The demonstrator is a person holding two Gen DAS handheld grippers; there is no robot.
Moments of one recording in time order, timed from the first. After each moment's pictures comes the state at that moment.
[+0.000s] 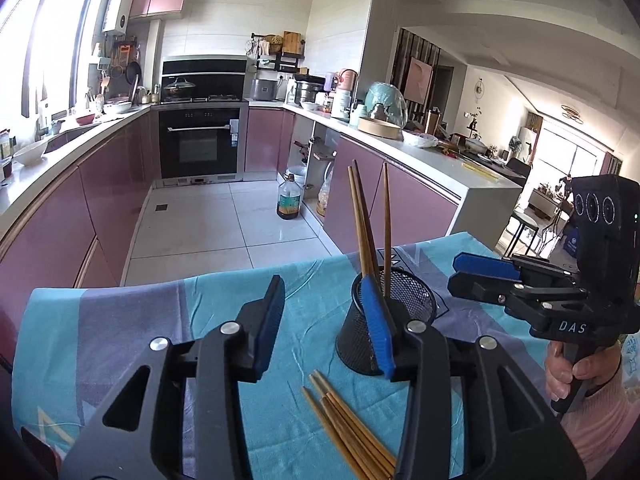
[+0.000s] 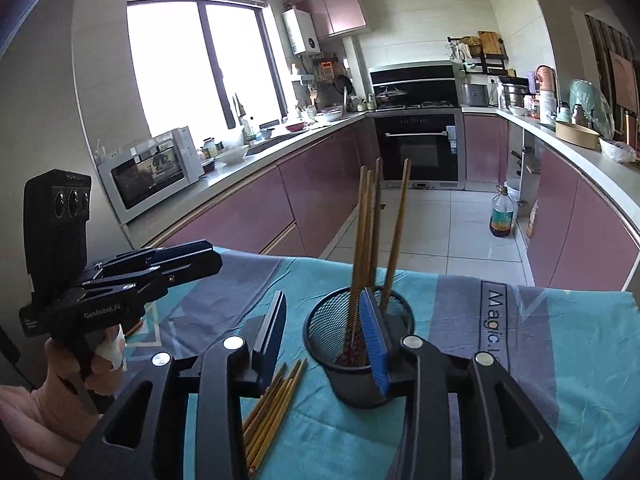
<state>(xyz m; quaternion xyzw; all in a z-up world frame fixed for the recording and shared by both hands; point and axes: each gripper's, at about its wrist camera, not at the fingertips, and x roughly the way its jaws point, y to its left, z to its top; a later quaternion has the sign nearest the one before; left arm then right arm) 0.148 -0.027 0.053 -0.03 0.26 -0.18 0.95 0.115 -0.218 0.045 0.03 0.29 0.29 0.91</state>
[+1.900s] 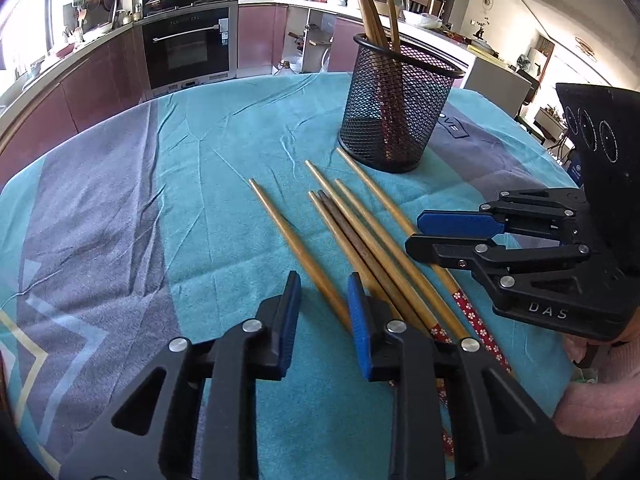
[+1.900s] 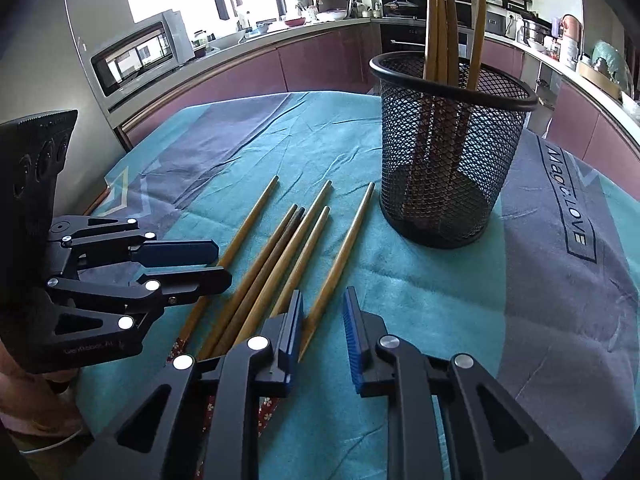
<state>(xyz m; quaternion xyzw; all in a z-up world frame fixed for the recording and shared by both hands) 0.111 -0.039 -0.102 0.02 0.44 -0.19 0.88 0.086 -0.157 -0.075 -0.04 0.44 0.26 0.86</state>
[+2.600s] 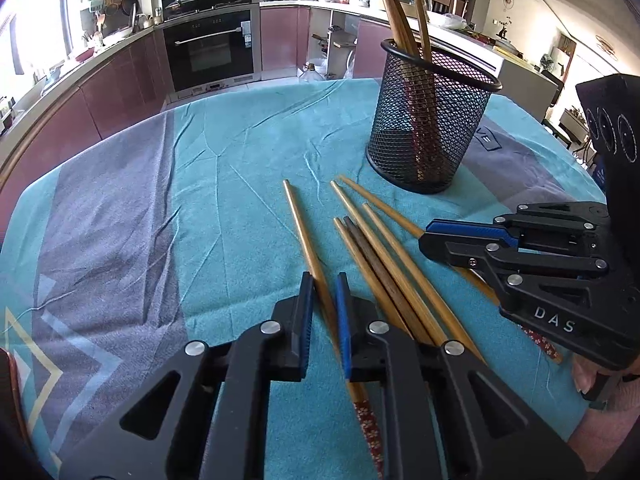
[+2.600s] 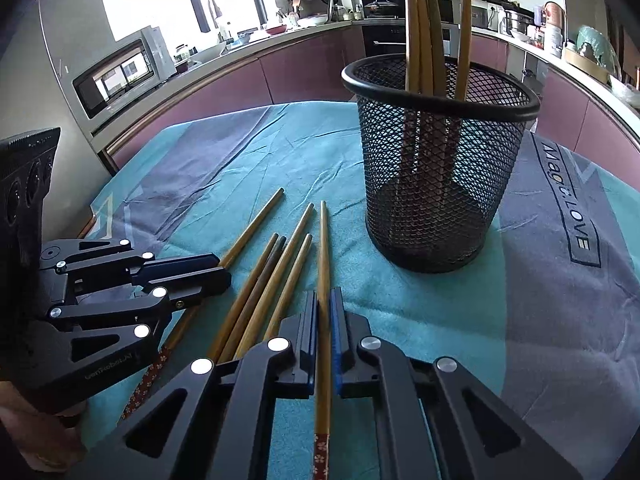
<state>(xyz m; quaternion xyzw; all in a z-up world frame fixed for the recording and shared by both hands) 0.130 -0.049 -0.101 0.03 0.44 -0.14 0.89 0.109 -0.153 -0.077 -0.01 0.44 0.24 0.86</state>
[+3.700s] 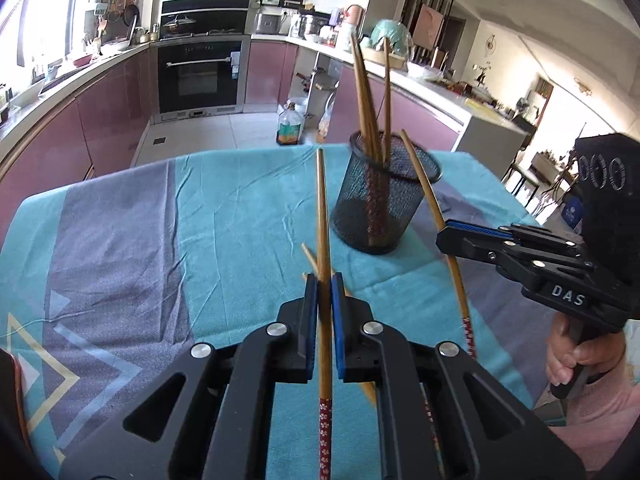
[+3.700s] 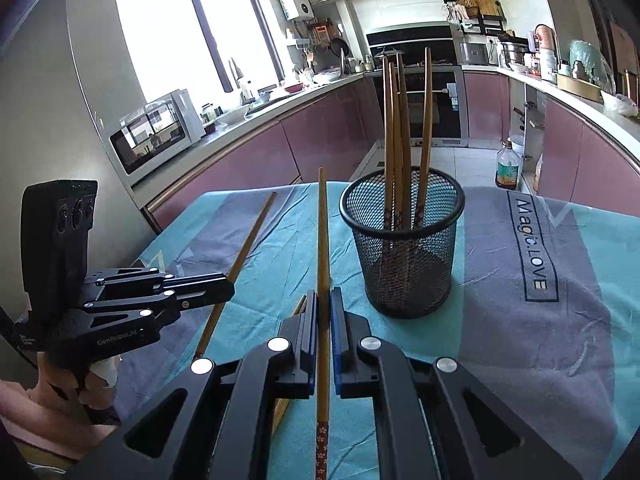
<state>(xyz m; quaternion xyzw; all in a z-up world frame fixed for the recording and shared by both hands) 0.101 -0.017 -0.036 -0.04 0.37 -0.19 0.91 0.081 -0.201 -0.010 0.05 0.35 0.28 0.89</state>
